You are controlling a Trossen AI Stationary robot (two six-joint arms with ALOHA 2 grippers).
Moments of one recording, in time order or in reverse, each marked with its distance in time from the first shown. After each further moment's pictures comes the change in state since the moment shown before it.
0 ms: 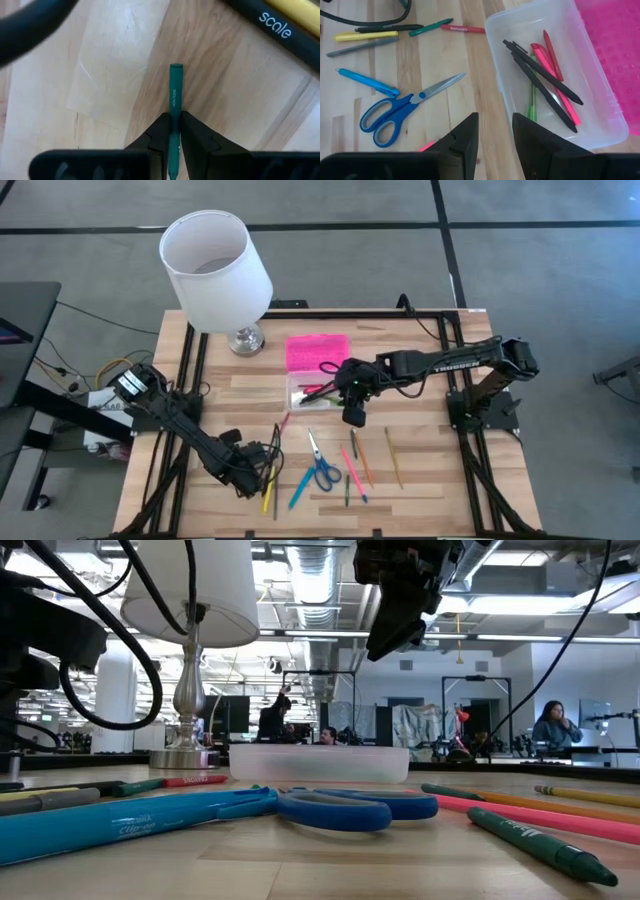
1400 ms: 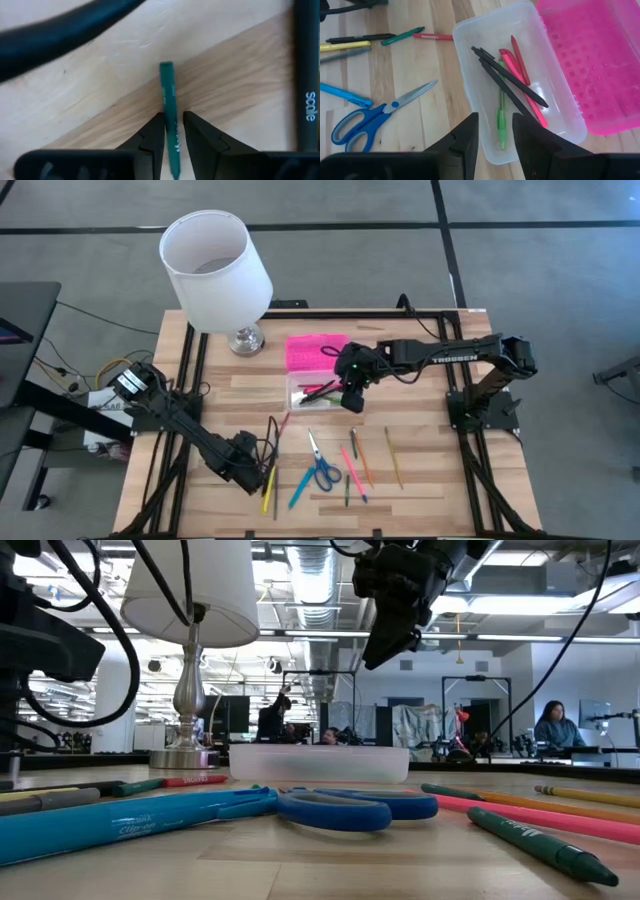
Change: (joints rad) left arm 0.020 0.030 -0.022 0.041 0.090 -0.687; right arm -0.098 0.000 0.000 0.000 -0.006 -0.054
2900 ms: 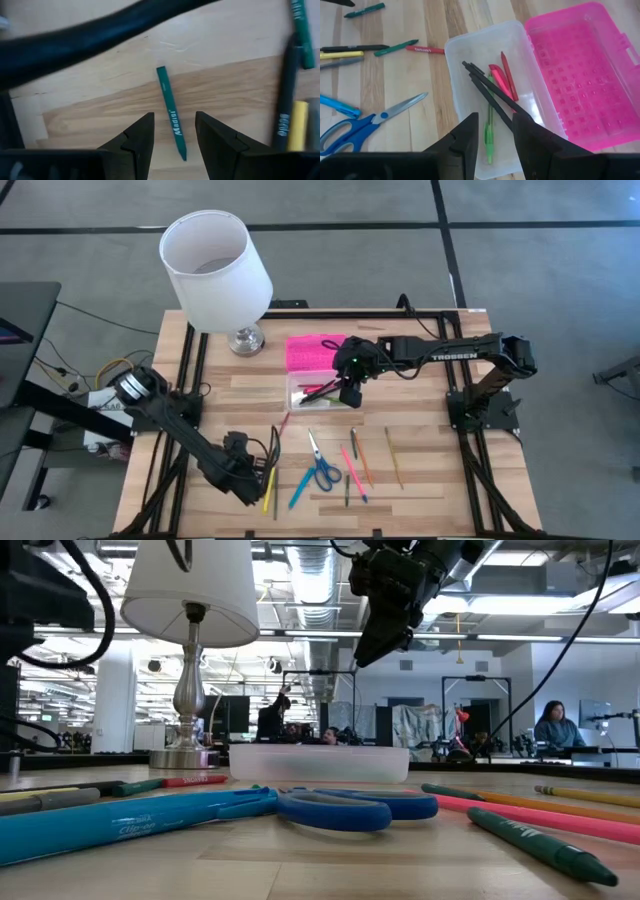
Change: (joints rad) left arm -0.068 0.015 0.225 -0.366 -0.061 -0.360; right arm -0.037 0.000 0.000 0.053 0.006 -0.065
